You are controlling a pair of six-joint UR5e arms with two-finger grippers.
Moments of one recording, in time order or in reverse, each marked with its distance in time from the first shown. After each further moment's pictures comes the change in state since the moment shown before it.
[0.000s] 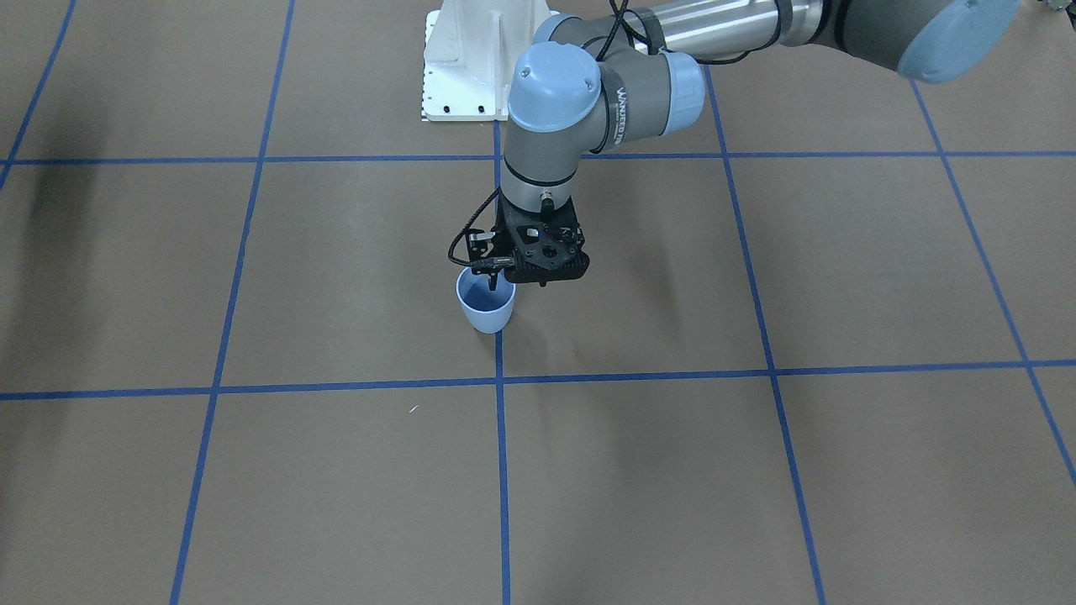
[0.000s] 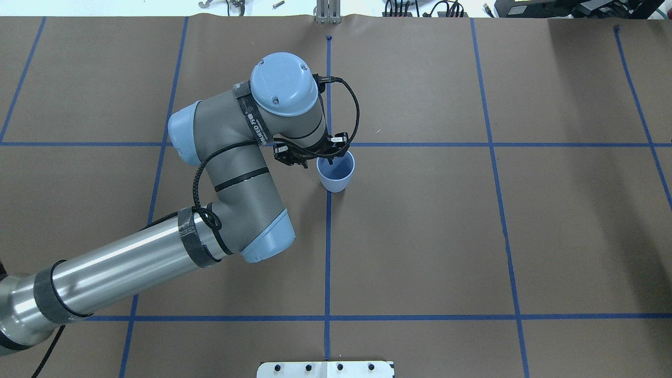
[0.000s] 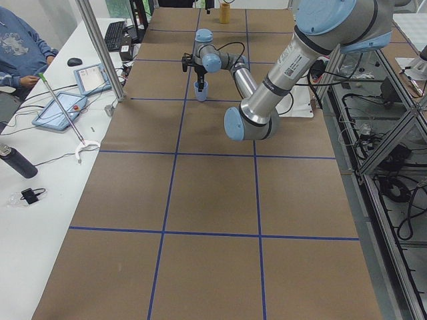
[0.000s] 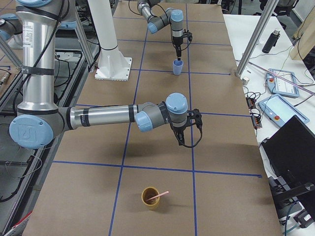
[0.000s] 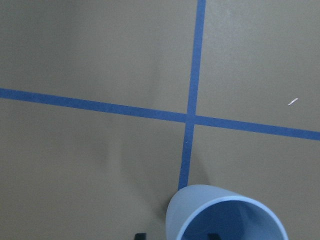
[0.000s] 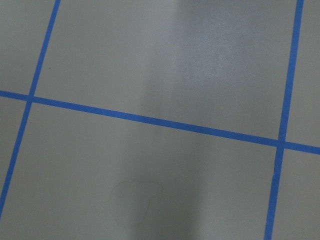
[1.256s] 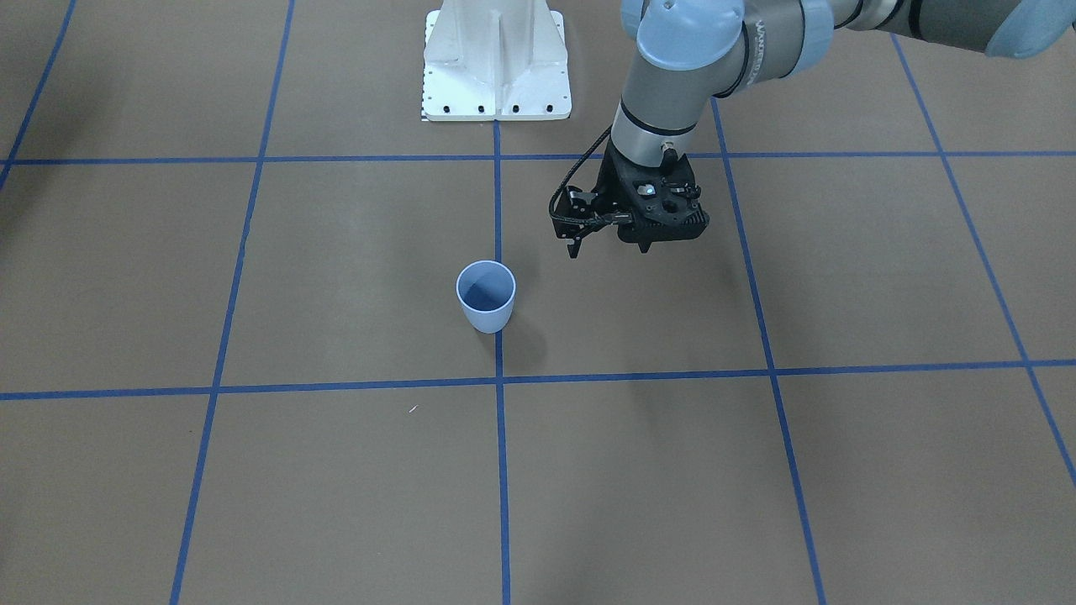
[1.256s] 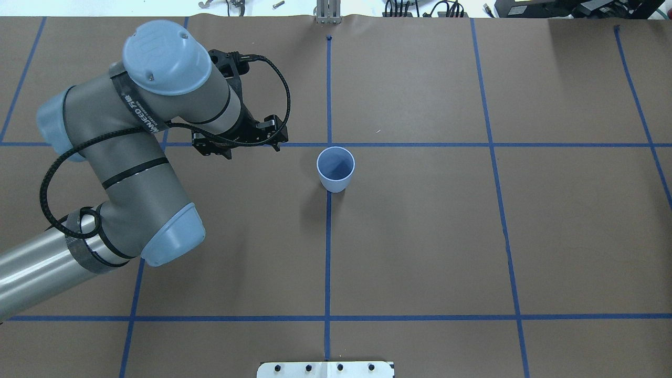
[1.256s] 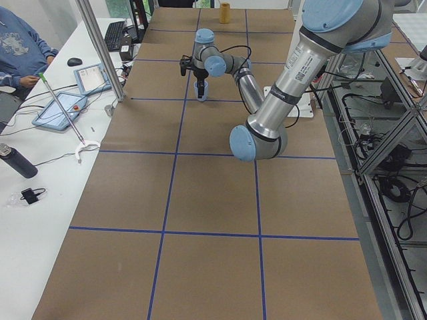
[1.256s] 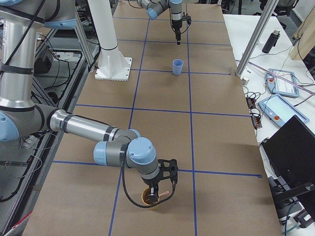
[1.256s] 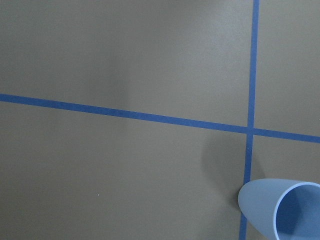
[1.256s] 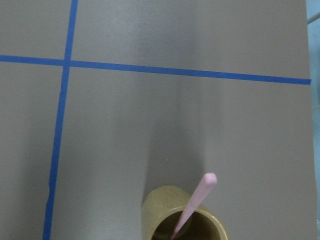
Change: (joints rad) left arm -0.086 0.188 -0.257 0.107 -0.052 0.061; right arm 0.351 -0.140 -0.154 -0.064 -0.178 -0.373
